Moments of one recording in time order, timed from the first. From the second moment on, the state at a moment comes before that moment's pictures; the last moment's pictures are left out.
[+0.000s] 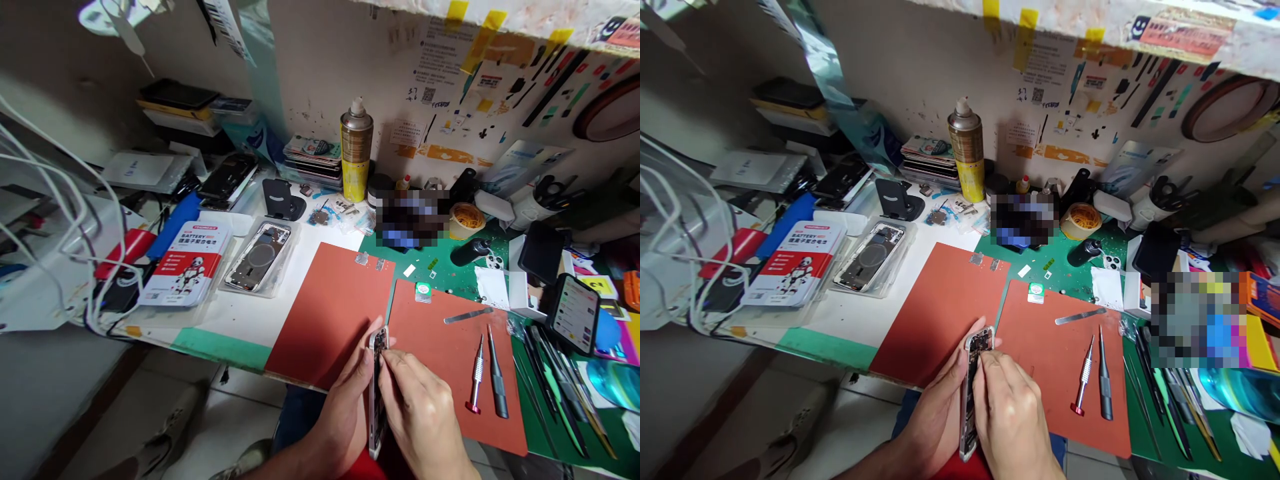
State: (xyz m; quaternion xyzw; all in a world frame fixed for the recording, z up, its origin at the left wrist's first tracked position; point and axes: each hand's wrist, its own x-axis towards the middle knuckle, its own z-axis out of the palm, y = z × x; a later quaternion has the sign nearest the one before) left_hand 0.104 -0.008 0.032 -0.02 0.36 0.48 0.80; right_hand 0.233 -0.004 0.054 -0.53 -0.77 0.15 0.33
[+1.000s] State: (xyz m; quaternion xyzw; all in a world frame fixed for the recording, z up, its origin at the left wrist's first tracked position) left_hand 0.099 -0.006 0.033 -0.06 0.35 0.48 0.80; right_hand 0.228 -0.002 0.055 -0.59 -0.68 0.22 0.38
